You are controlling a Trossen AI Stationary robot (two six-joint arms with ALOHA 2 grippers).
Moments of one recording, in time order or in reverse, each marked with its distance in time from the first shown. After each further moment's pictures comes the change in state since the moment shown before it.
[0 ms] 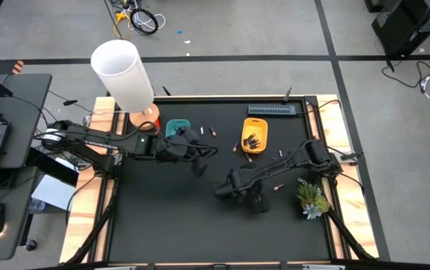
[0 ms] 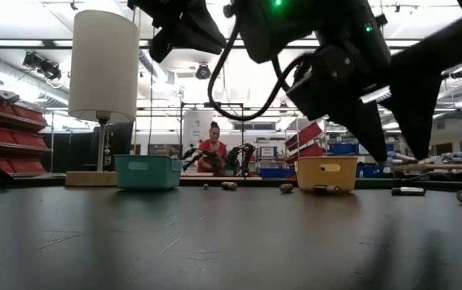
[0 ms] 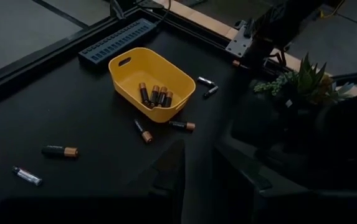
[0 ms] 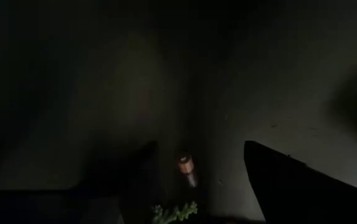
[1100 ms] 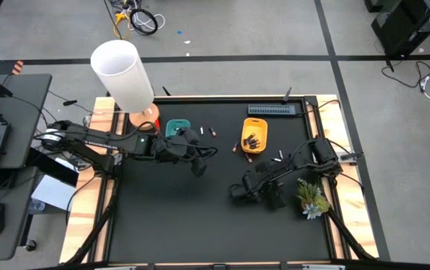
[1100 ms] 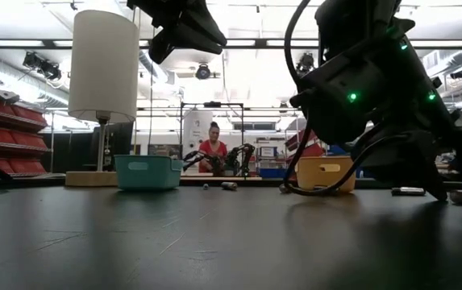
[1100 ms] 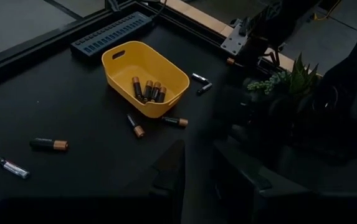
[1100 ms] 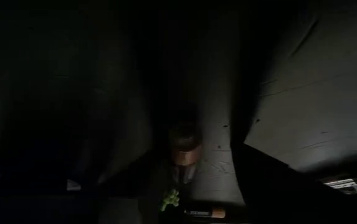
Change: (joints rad) left arm 0.000 0.000 0.000 -0.003 0.027 -0.042; right arm 0.008 -0.018 -0.412 0.180 0.035 -0.097
